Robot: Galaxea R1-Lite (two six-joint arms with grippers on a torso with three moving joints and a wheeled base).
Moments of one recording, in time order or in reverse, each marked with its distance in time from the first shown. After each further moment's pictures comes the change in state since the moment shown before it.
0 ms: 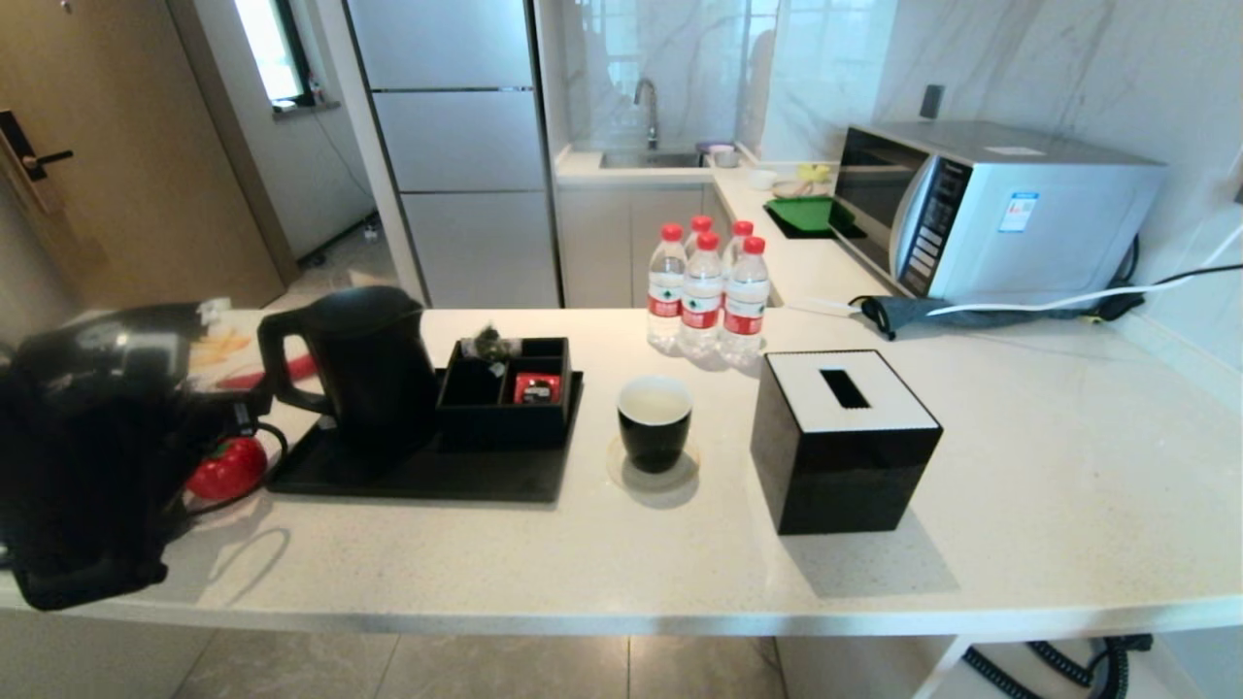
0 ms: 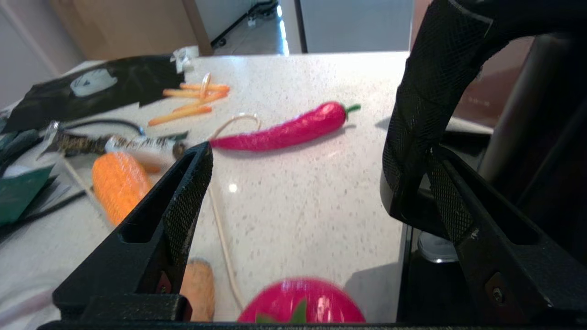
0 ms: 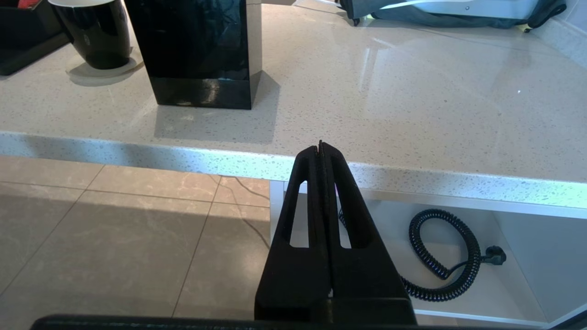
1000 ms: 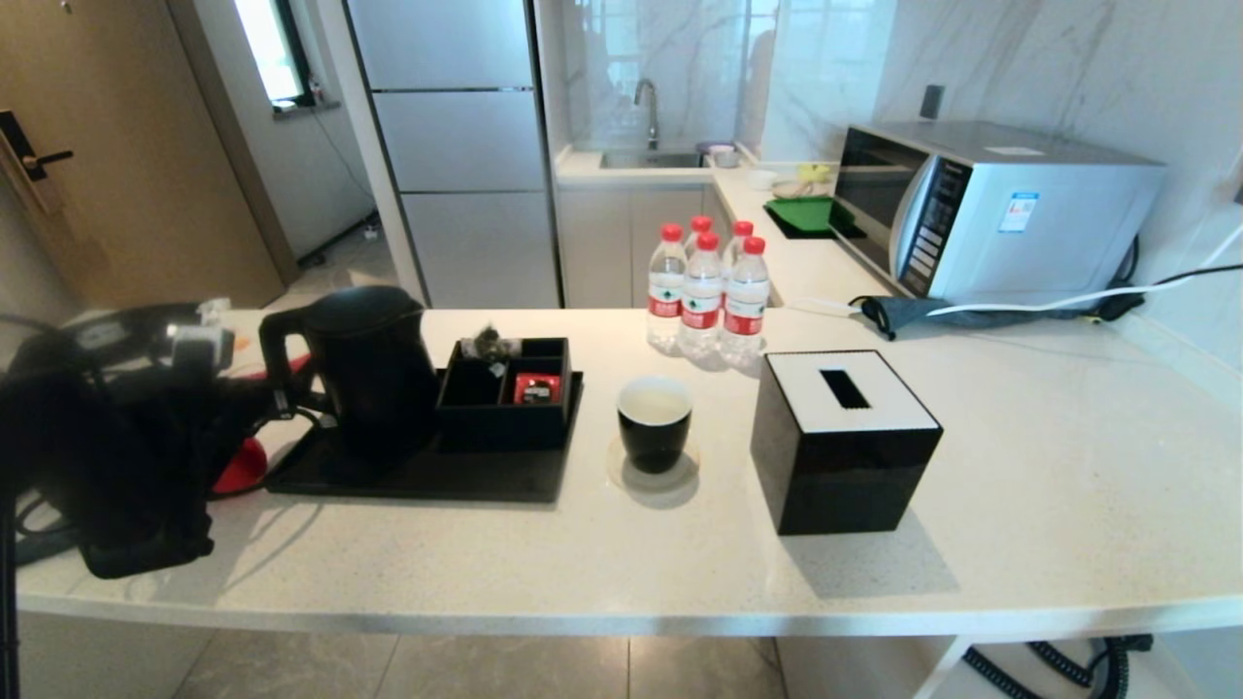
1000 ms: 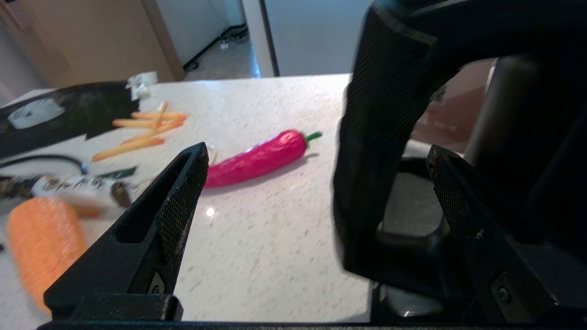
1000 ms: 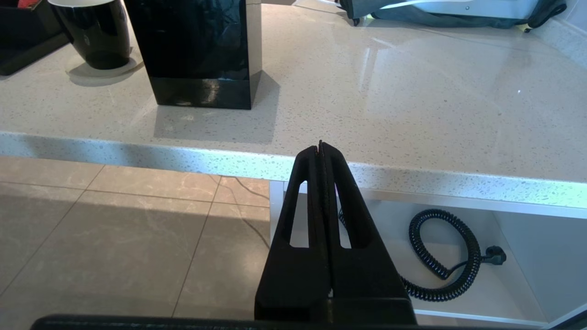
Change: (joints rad) left arm -0.044 0.118 -0.166 0.000 -0.029 -0.016; right arm 0.000 0.000 0.000 0.000 0.000 0.000
